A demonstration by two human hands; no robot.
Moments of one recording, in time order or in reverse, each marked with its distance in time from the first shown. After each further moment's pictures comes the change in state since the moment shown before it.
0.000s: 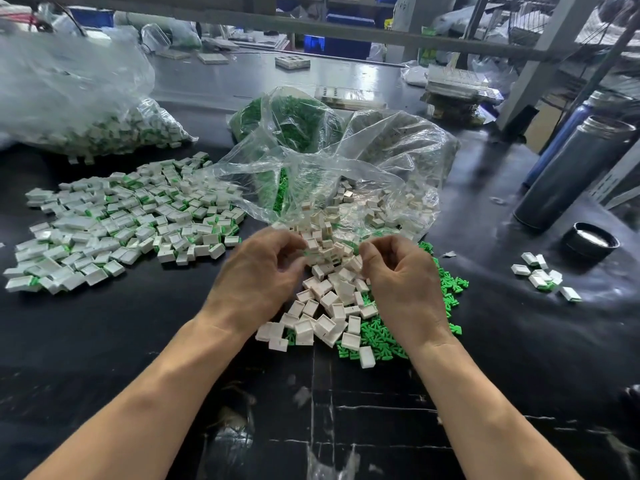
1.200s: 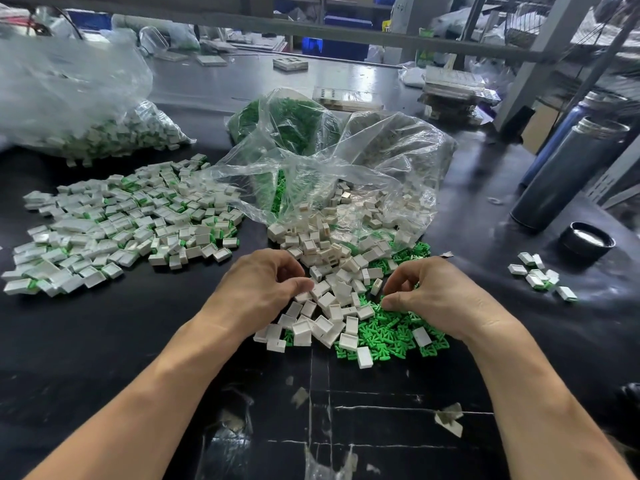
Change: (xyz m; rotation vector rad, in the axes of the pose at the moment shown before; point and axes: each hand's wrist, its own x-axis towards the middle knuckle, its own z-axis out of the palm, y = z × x) left_hand 0.004 -0.005 0.002 0.049 -0.211 -0.249; right_hand 0.024 0.016 -0.058 -0.443 -0.453 0.206
